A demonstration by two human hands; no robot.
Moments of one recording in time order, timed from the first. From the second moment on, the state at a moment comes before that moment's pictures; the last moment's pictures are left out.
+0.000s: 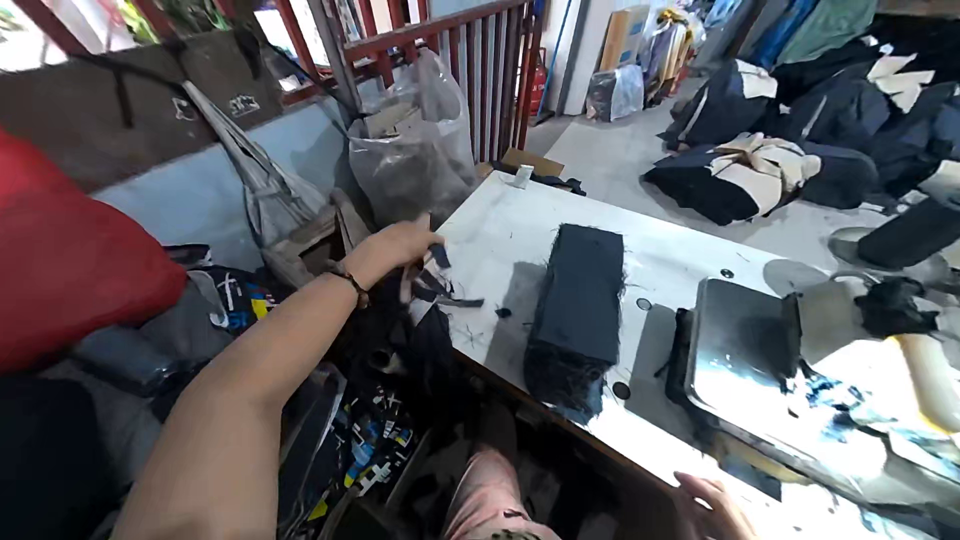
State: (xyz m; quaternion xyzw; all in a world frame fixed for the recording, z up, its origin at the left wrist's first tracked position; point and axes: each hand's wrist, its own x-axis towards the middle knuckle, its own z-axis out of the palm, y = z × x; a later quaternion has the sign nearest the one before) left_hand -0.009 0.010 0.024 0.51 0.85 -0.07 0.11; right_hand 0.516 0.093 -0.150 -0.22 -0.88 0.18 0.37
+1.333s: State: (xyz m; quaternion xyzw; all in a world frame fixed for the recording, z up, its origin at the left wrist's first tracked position) left_hand 0.145 0.052 -0.052 0.38 0.68 0.48 0.40; right_hand 0.287 0.097 -0.152 -0.26 -0.62 0.61 0.42
